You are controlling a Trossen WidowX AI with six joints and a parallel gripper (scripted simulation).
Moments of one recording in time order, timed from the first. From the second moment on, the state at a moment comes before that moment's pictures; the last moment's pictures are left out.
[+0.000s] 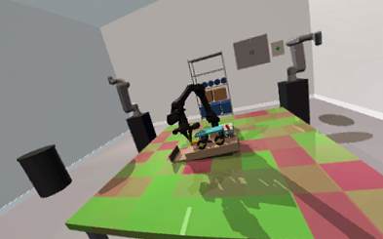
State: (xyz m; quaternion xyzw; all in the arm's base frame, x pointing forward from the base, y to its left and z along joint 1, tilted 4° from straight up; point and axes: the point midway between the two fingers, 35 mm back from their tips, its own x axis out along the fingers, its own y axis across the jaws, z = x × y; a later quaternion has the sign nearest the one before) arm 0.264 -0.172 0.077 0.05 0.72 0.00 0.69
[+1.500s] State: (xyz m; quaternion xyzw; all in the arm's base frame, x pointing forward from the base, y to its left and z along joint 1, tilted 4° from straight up) arm 0.269 -0.149 0.083 0.05 0.72 0.00 0.69
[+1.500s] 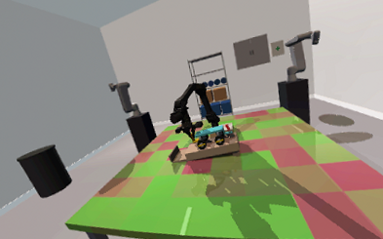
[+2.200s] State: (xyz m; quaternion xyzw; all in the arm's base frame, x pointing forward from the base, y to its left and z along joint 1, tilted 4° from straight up) arm 0.268 -0.152 0.117 0.05 0.72 0.00 0.69
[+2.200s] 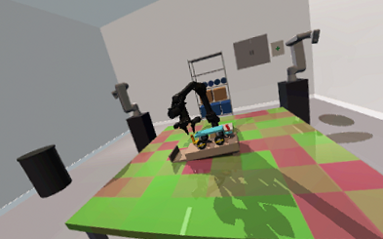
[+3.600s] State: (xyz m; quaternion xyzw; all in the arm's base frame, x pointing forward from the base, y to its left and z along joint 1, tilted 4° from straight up) arm 0.323 -0.035 0.159 0.34 0.65 -0.22 0.64
